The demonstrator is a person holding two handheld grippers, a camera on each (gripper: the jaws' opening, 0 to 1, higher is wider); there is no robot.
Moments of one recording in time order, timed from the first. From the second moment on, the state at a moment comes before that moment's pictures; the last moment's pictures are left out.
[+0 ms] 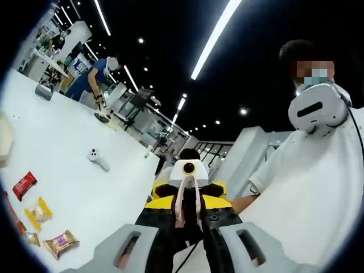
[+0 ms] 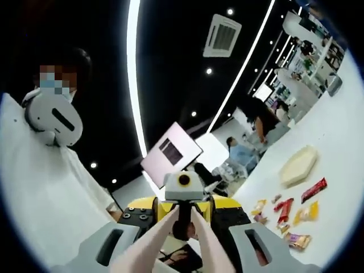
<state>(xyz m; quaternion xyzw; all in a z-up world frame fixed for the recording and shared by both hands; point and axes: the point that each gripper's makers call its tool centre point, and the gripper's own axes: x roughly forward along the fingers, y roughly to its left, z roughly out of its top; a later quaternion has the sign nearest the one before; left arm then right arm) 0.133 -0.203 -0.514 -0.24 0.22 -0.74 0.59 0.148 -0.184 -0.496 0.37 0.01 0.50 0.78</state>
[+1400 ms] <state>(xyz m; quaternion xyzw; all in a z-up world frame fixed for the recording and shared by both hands) 0.140 -0.209 -0.506 -0.26 0.17 -0.72 0.62 0.153 -0.196 -0.496 0.34 0.01 0.49 0.80</state>
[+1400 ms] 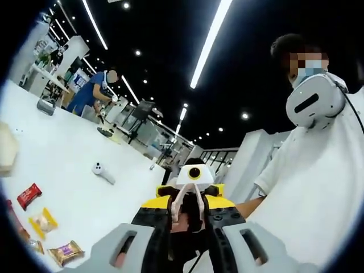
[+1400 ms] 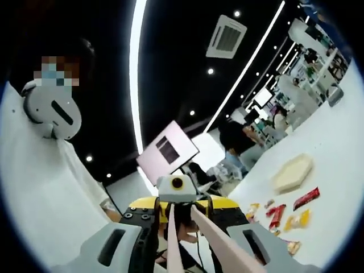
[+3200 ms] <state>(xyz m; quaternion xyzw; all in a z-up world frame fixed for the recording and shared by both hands) 0.141 -0.220 -0.489 -0.39 0.13 -0.69 0.59 0.152 -0.210 -0.476 0.40 0.01 0.48 0.78</state>
